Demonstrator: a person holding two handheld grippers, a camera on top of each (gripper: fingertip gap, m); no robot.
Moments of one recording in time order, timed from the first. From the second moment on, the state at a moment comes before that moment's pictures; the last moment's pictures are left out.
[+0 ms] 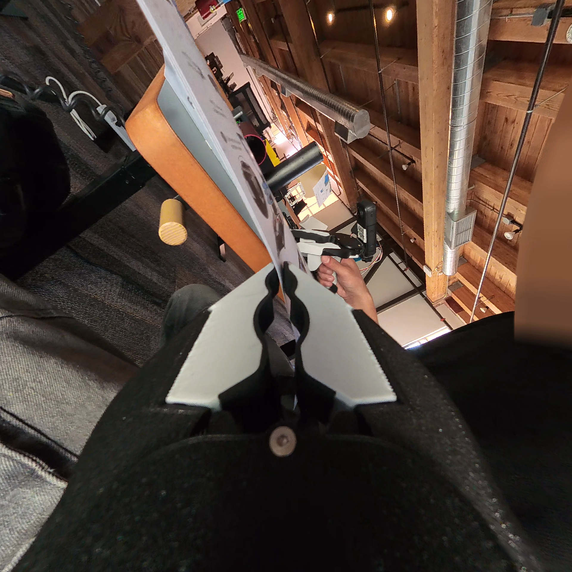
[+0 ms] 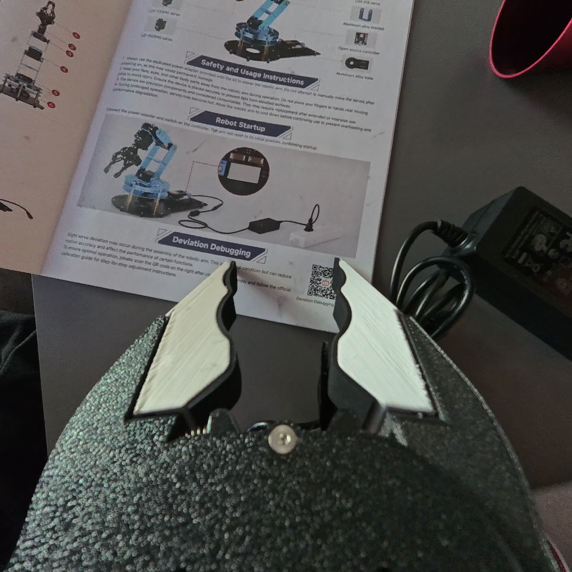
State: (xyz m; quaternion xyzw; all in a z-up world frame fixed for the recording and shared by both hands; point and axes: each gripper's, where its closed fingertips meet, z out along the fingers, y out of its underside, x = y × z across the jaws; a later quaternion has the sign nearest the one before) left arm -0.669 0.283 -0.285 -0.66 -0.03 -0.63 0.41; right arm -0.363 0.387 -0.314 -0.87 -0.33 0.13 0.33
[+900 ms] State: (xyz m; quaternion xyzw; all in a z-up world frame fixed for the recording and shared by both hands) left arm -0.682 0.286 -0.290 -0.68 -0.03 -0.61 0.41; right arm -0.337 0.370 -0.309 -0.89 -0.34 0.12 0.30
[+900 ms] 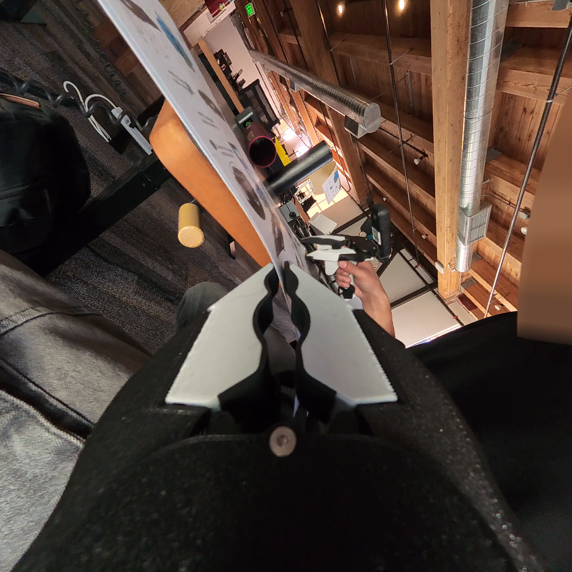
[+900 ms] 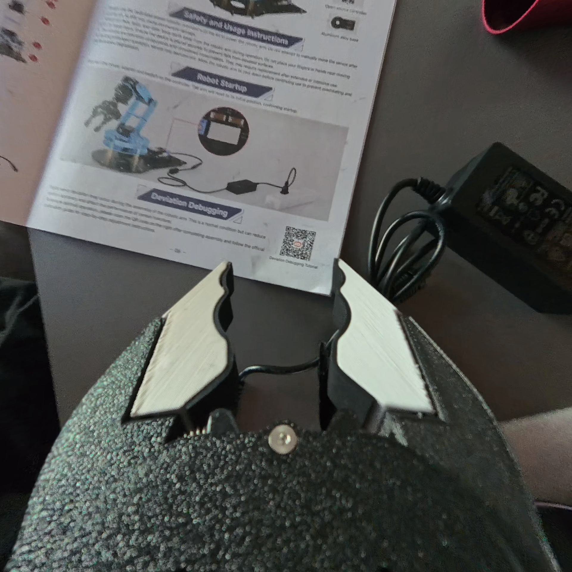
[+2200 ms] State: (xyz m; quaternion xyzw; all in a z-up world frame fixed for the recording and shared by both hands) left arm -0.688 0.336 -0.303 -0.79 0.06 -0.49 0.37; right arm -0.333 0.350 -0.251 -0.86 -0.26 0.27 0.36
